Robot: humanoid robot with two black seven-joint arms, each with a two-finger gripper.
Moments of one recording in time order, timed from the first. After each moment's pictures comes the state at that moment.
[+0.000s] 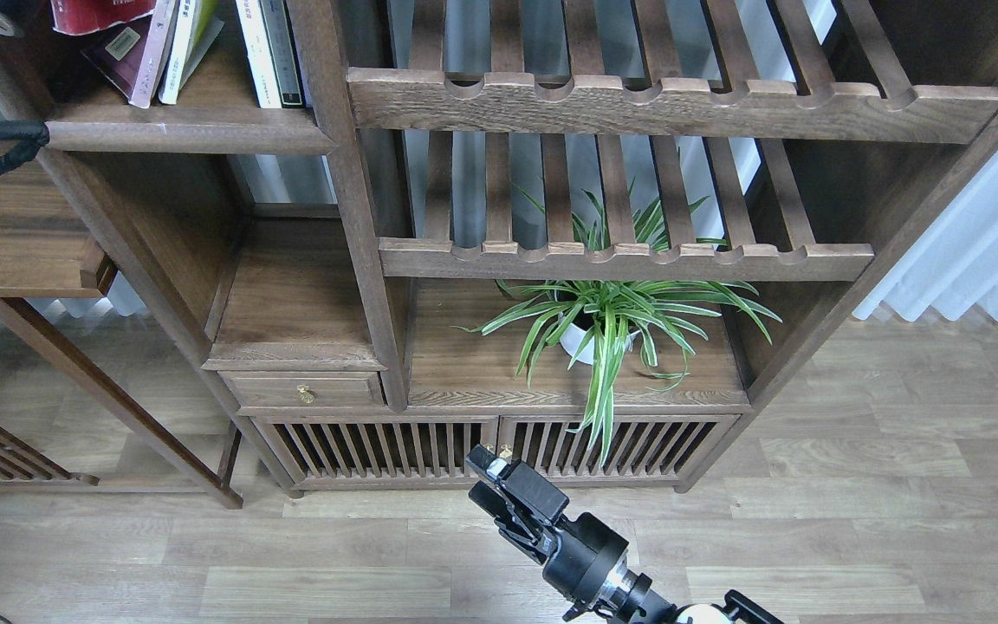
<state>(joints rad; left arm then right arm) -1.15 0.40 -0.89 -0.44 0.66 -0.43 -0.49 -0.05 0.01 0.84 1.07 0.19 0.58 -0.22</state>
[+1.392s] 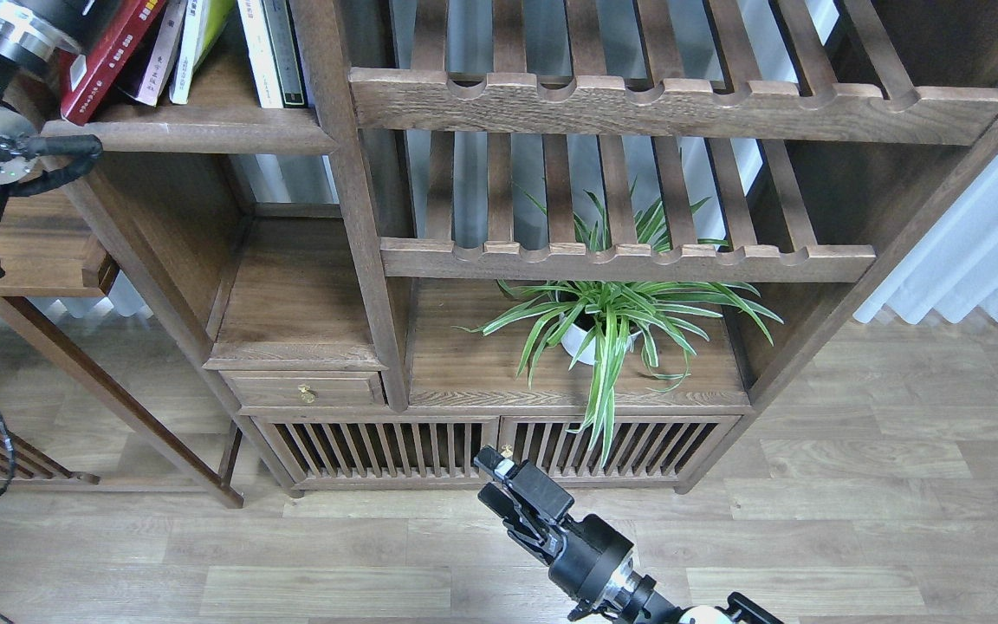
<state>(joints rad) -1.06 0.41 -0.90 -0.64 0.59 -0.49 -0.49 -0.05 0.02 0.85 1.05 0.20 0.58 -0.21</state>
